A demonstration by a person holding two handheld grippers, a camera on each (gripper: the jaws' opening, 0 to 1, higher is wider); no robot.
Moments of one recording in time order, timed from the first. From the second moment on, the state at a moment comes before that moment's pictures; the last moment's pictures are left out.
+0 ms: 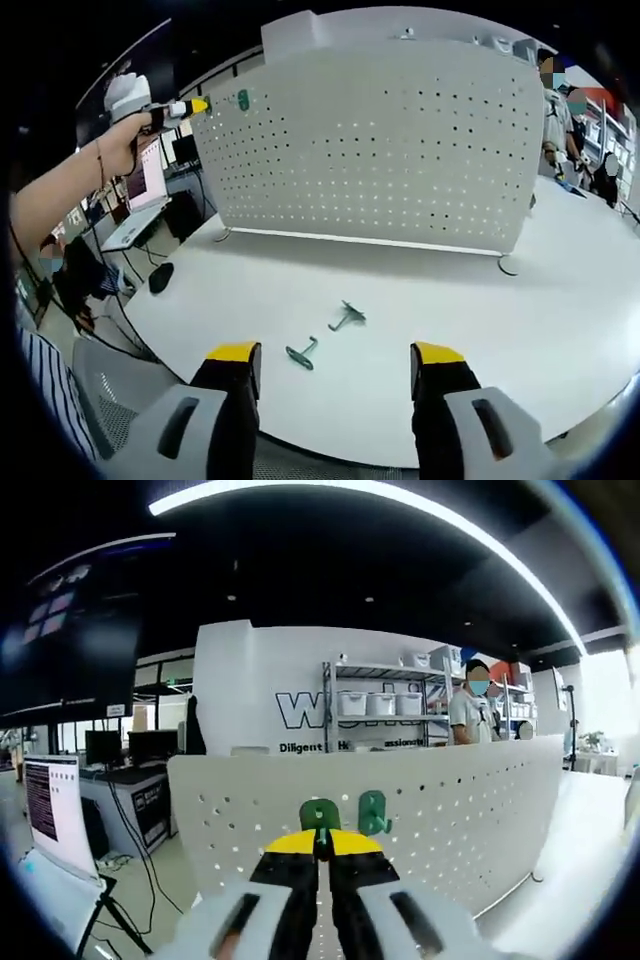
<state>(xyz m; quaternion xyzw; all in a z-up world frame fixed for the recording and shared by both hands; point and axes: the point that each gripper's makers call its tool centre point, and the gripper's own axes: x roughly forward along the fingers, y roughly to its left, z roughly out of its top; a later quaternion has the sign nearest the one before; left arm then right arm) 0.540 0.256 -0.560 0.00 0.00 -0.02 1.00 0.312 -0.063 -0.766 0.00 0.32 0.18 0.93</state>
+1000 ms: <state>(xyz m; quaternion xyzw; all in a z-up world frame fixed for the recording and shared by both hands) 0.569 0.254 -0.559 0.04 -0.02 0.01 1.00 0.315 -0.070 -0.773 0.02 0.33 0.17 0.93</state>
